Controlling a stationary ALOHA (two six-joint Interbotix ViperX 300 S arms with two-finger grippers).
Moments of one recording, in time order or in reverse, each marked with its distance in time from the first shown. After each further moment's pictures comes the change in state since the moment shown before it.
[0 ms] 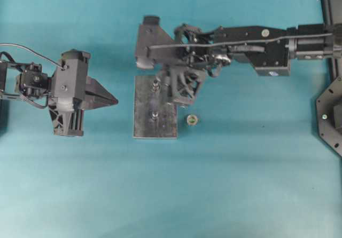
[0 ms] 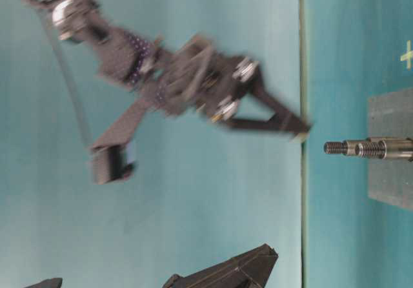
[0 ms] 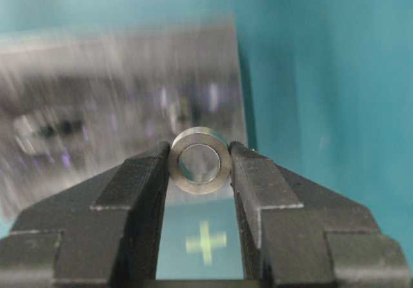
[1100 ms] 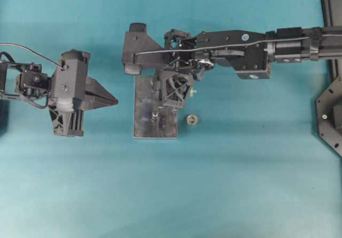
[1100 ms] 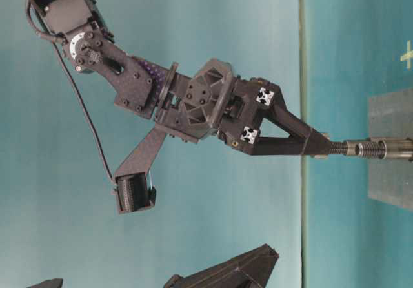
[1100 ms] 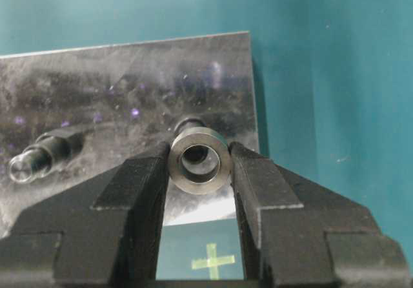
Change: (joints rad) left arm 0.000 0.000 0.002 0.000 -0.006 0.000; right arm 0.008 0.097 -0.057 0.002 0.040 0.000
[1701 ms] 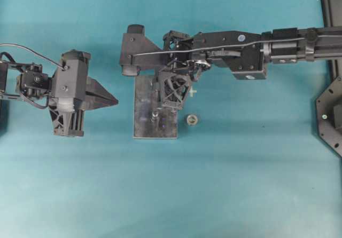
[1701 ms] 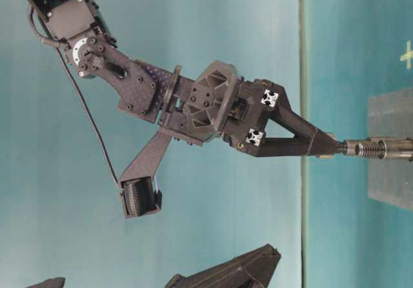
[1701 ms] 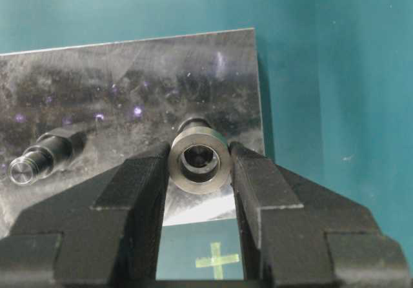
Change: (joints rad) left arm 0.000 0.005 0.000 0.000 0.000 0.000; right arm 0.002 0.012 -0.012 0.002 0.025 0.000
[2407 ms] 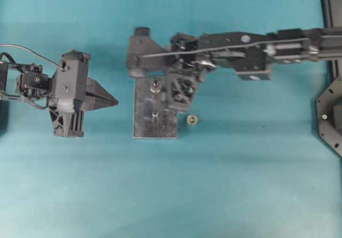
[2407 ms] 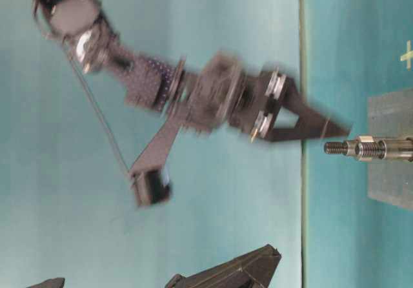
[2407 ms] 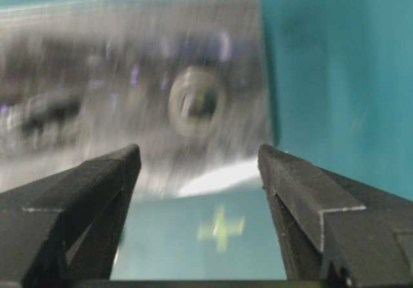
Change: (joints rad) left arm -0.003 0.000 0.000 0.000 0.000 0.000; right arm 0.003 -0.043 0.078 0.014 0.018 0.003
